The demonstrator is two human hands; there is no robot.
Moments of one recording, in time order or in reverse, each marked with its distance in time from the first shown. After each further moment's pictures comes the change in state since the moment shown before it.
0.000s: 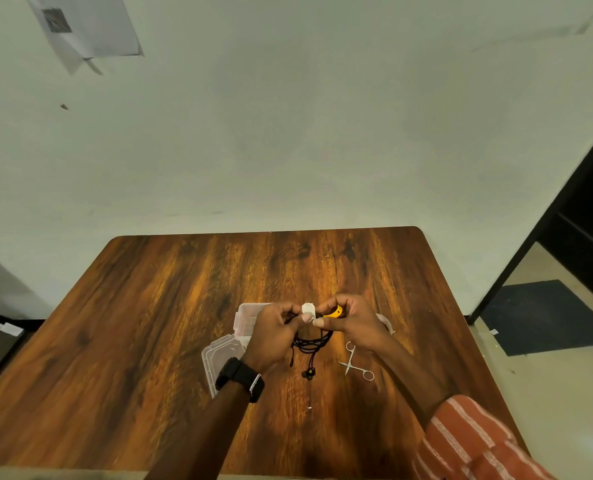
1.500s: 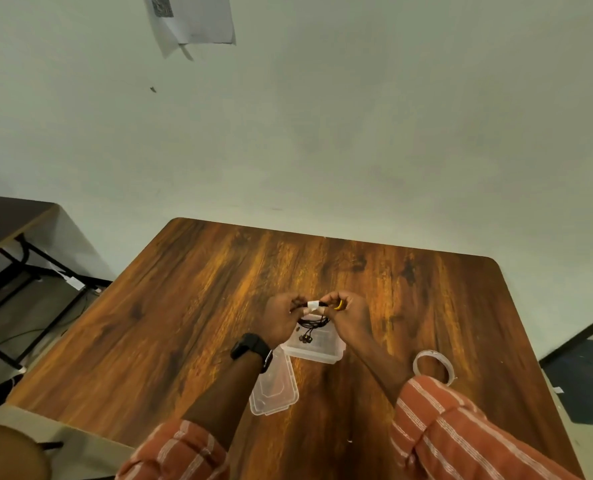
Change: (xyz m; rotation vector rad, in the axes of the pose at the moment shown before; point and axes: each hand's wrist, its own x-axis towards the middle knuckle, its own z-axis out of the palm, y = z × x) left_hand 0.068 -0.076 -0.093 0.304 0.090 -0.064; right_hand 0.112 0.015 0.106 -0.207 0.199 0.011
